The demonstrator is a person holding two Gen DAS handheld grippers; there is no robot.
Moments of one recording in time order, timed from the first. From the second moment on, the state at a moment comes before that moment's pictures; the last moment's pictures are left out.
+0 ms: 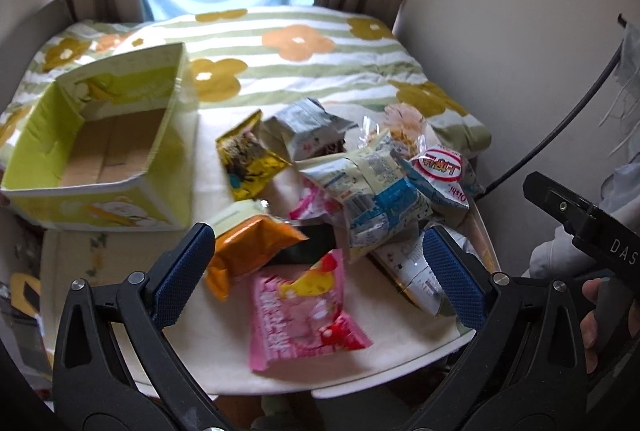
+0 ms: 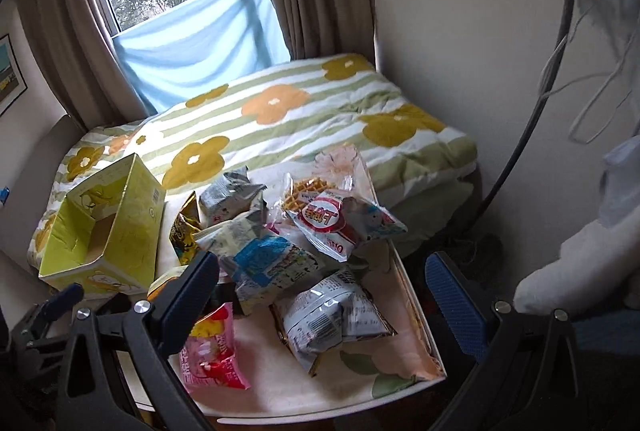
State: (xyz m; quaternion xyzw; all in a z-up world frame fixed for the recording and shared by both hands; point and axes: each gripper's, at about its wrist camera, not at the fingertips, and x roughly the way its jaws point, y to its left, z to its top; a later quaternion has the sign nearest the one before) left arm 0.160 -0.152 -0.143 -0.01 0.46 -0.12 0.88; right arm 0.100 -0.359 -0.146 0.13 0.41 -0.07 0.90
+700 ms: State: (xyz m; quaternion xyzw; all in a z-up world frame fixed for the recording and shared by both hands) left arm 0.260 -0.229 -0.232 -0.03 0.56 -0.10 0.83; right arm 0.184 -0.425 -0.238 0.28 0.51 -0.02 0.81
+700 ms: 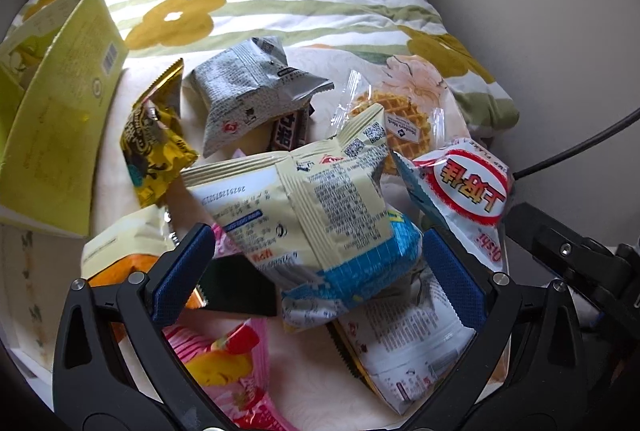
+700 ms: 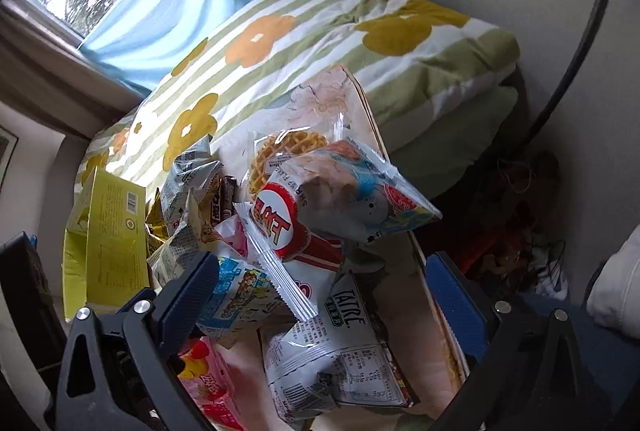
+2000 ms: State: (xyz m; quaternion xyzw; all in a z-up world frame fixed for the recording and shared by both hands) left arm 0.272 -0.225 -0.225 -0.02 0.56 -0.18 0.81; right arm 0.218 -0.430 -0.279 0.40 0.51 -0.09 0.76
